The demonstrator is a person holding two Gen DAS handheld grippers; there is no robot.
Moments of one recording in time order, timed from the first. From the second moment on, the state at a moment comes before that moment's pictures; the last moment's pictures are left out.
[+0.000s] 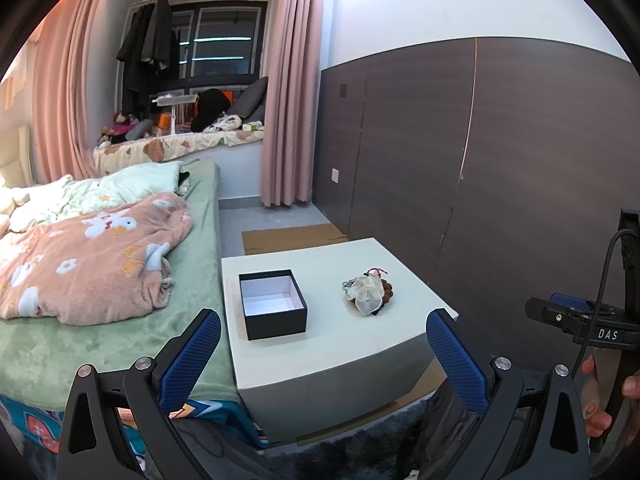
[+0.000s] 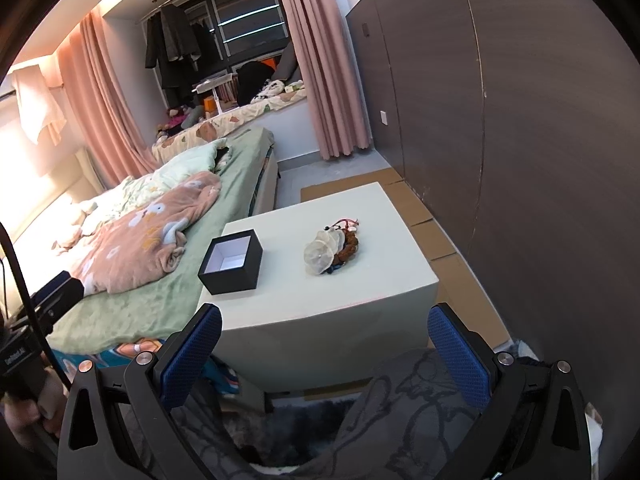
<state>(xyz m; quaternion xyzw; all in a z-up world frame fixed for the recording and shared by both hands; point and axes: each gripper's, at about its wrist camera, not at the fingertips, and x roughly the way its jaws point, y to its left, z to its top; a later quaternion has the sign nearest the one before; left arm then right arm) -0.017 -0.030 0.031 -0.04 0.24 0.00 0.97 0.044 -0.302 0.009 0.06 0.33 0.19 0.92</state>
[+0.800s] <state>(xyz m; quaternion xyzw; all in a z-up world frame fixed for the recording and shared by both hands) 0.100 -0.026 0.004 -0.12 0.32 -0.07 0.94 0.169 -0.321 -0.007 0.20 0.41 0.20 0.87</state>
